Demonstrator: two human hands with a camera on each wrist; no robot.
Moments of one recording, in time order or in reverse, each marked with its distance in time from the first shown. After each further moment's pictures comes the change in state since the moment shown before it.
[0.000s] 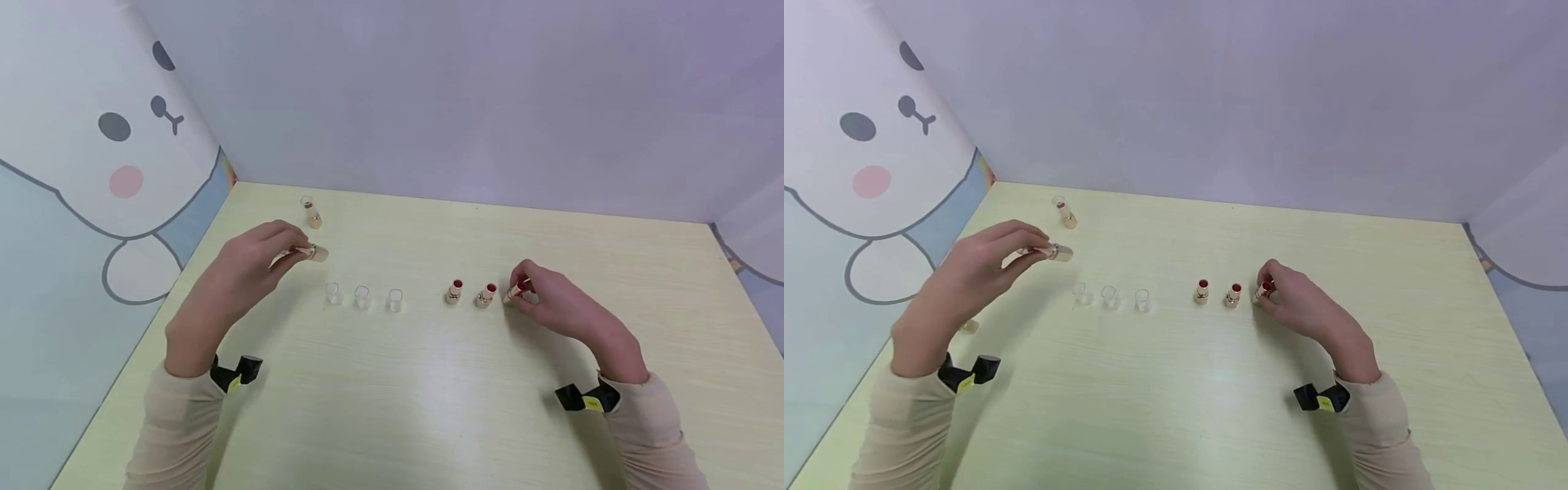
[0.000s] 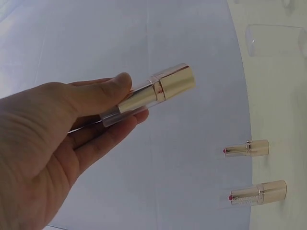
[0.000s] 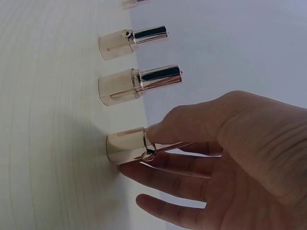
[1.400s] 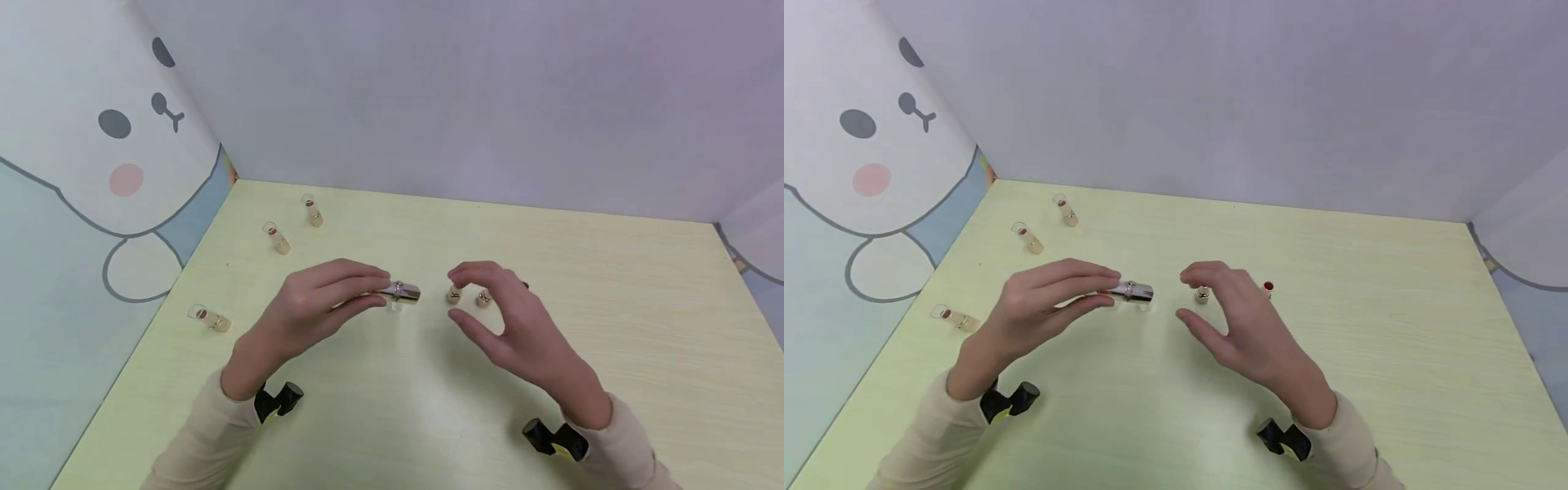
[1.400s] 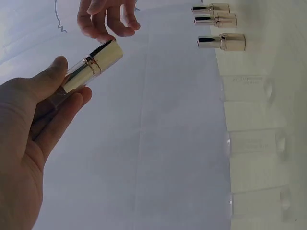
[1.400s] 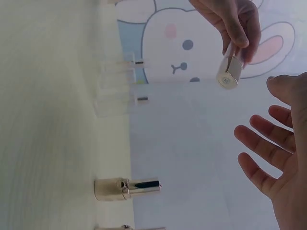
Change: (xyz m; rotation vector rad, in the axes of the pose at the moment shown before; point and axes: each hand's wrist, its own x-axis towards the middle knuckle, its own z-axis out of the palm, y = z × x) left_hand 0.016 0.071 0.036 -0.341 0.201 0.349; right_hand -0.017 -0.103 0.028 0.108 0.544 -0.660
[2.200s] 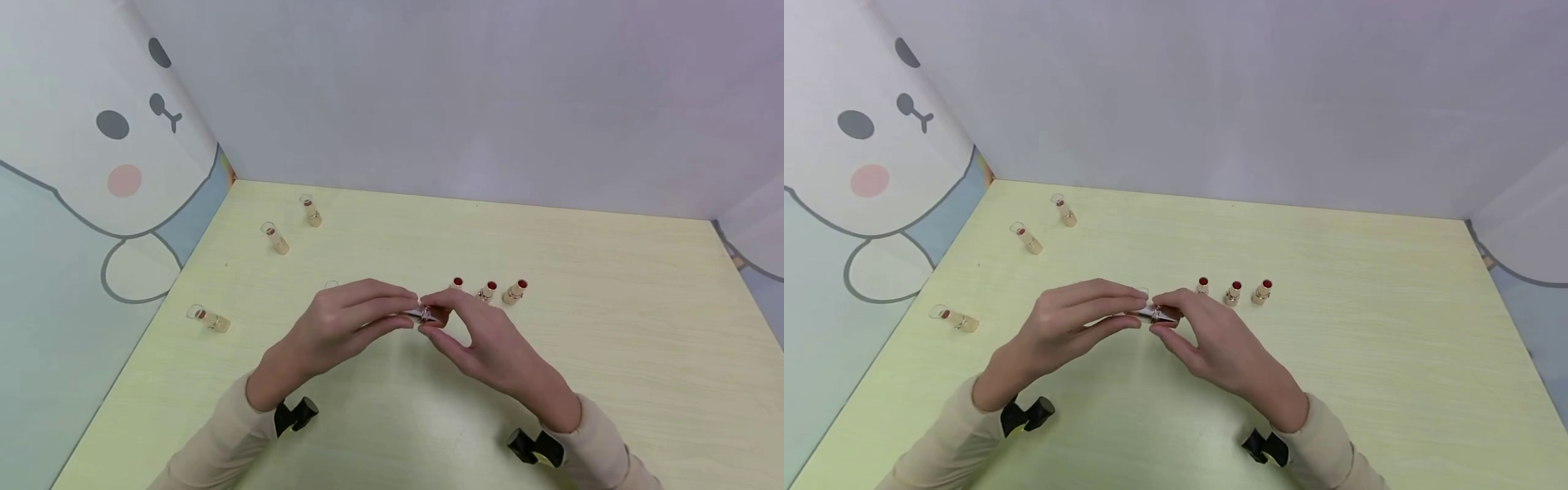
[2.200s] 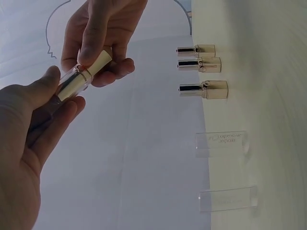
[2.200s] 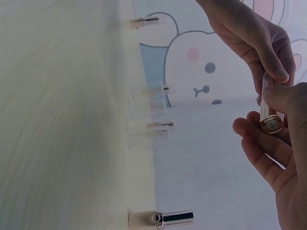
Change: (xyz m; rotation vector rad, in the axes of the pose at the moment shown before) left_hand 0.002 0.016 0.031 -0.106 0.039 0.075; right_hand -0.007 -0.010 0.029 0.060 -0.098 -0.002
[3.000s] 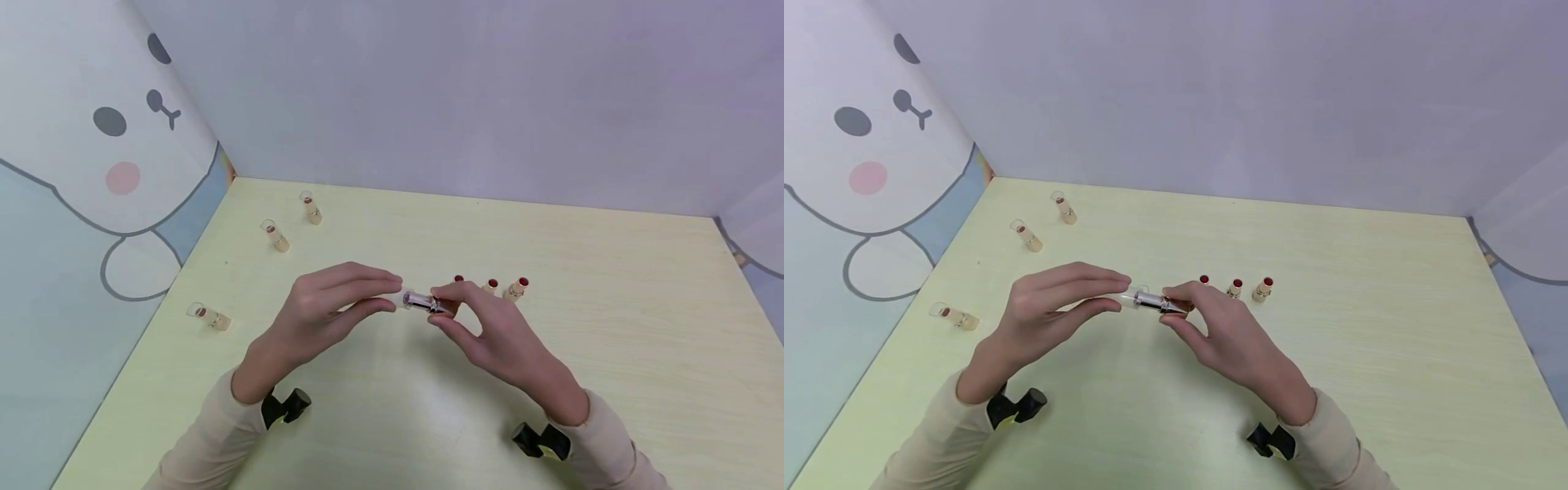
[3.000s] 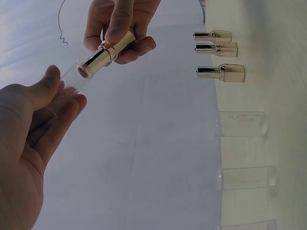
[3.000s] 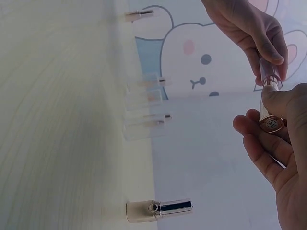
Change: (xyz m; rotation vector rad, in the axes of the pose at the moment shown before) left_hand -0.001 -0.007 -0.018 -0.029 0.052 -0.102; right_hand -0.002 0.007 -0.006 0.003 0.030 0.063
